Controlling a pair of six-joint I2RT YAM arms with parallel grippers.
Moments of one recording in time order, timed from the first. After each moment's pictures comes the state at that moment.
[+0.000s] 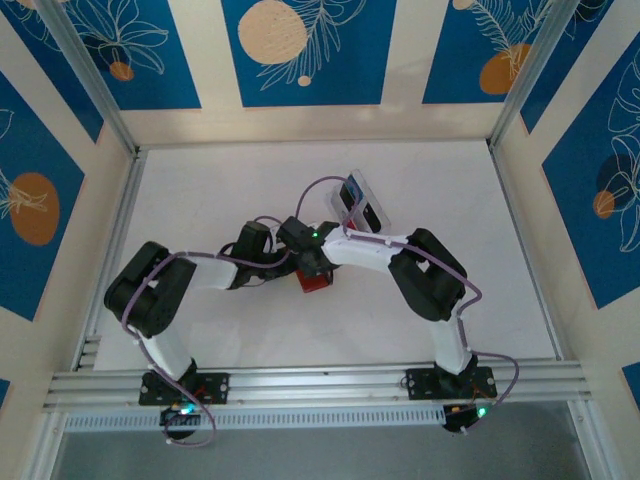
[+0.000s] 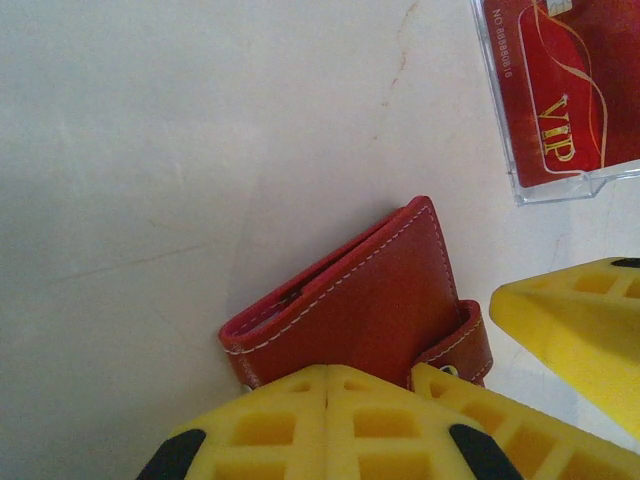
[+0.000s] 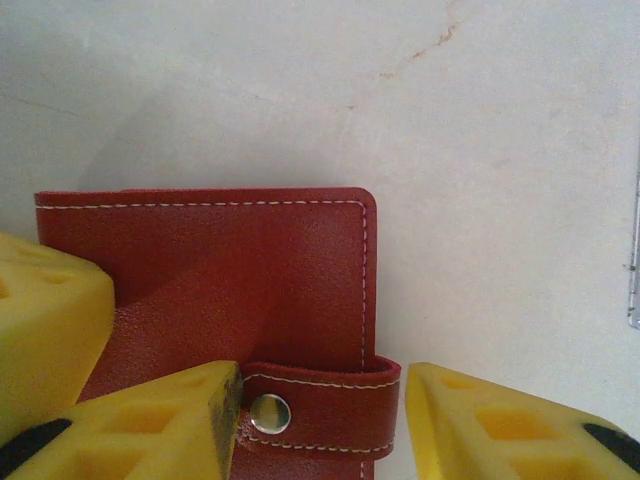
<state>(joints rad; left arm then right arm) -0.52 1.74 0.69 0.26 0.42 -0.73 0.90 2.01 1.41 -0.74 0.30 0.50</state>
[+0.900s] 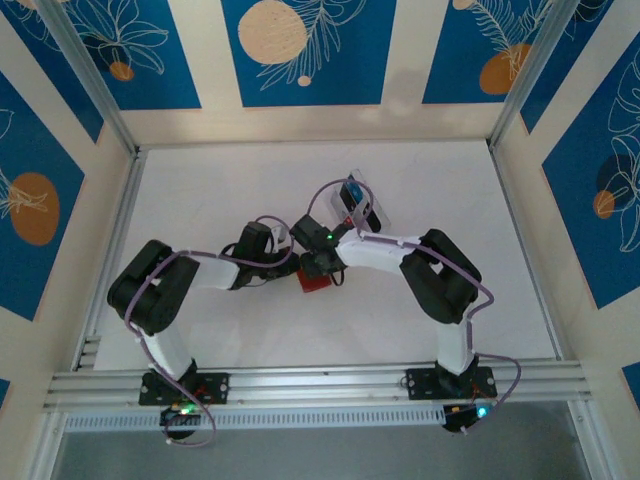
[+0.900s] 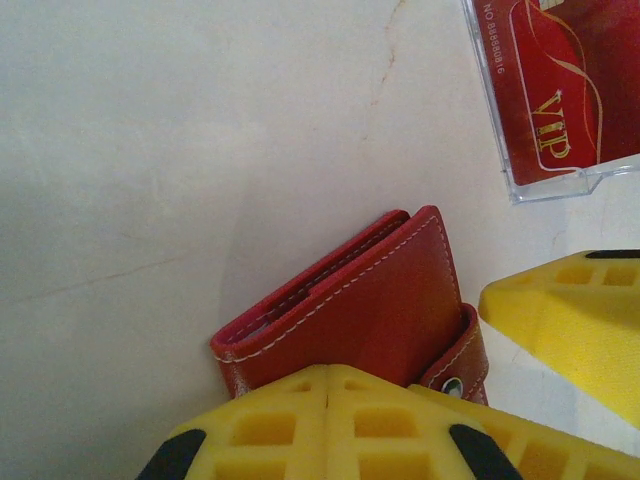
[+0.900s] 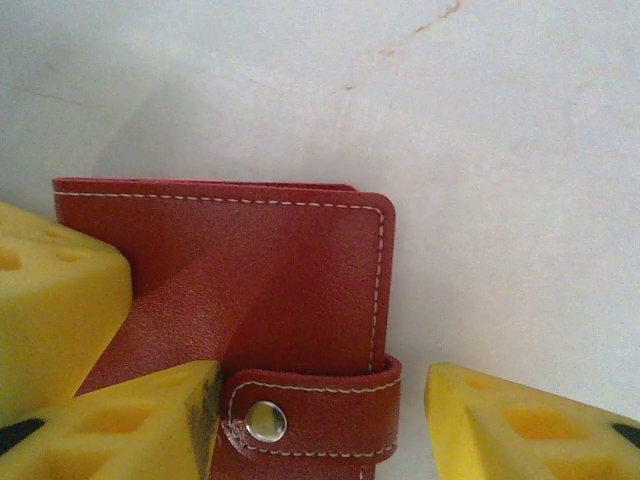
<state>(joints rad) -0.52 1.76 0.69 0.29 0.43 -0.73 0.86 1.94 1.28 -0.60 0.20 0.49</state>
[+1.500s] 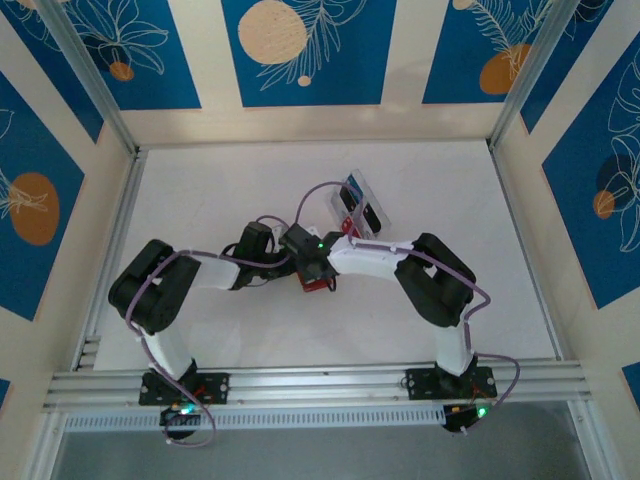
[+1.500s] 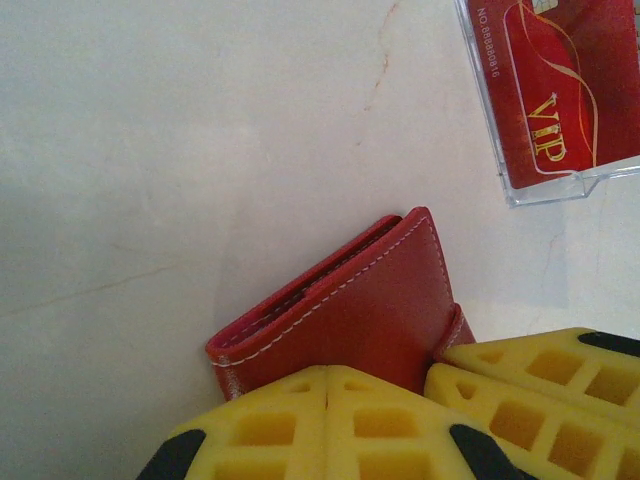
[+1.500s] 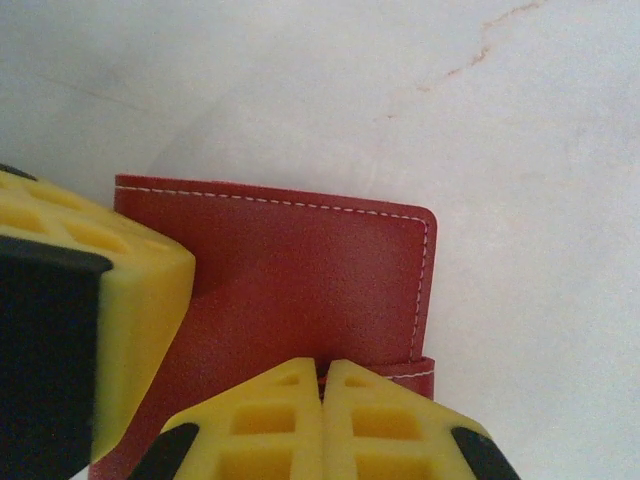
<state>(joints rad) -0.53 1.77 0.69 0.31 0.43 -0.73 0.92 1.95 1.29 -0.58 0.33 0.46</state>
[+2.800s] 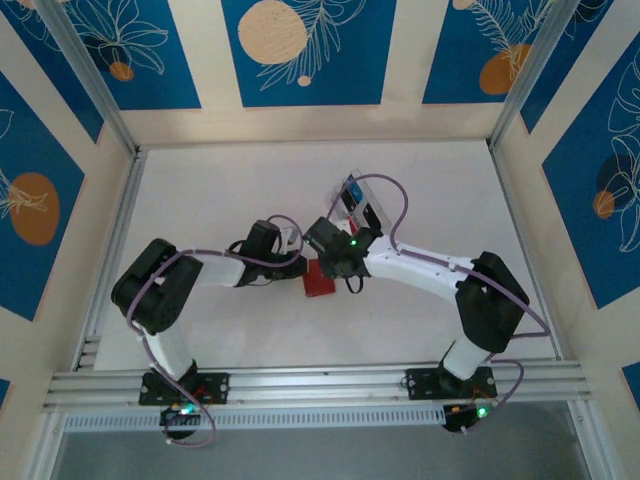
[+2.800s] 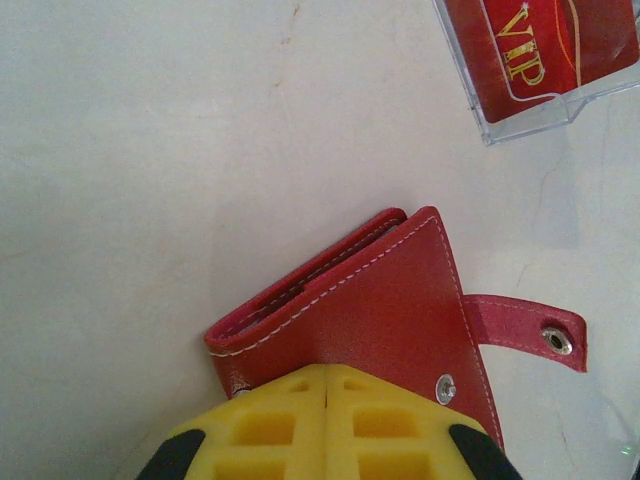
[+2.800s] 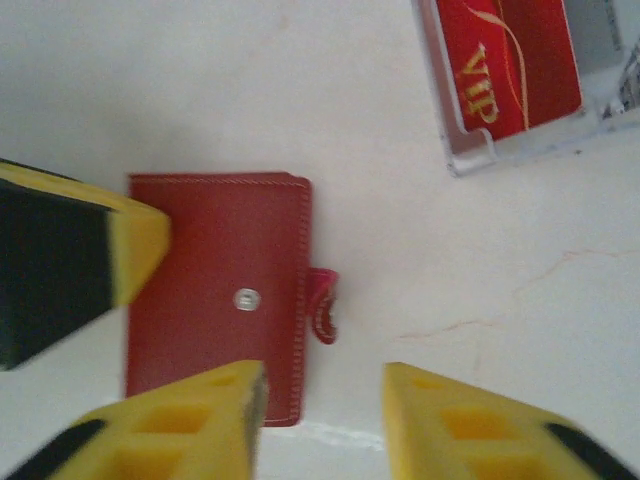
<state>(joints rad) -0.57 1.77 0.75 0.20 0.47 -0.62 0.89 1.63 1.19 -0.75 0.30 0.69</state>
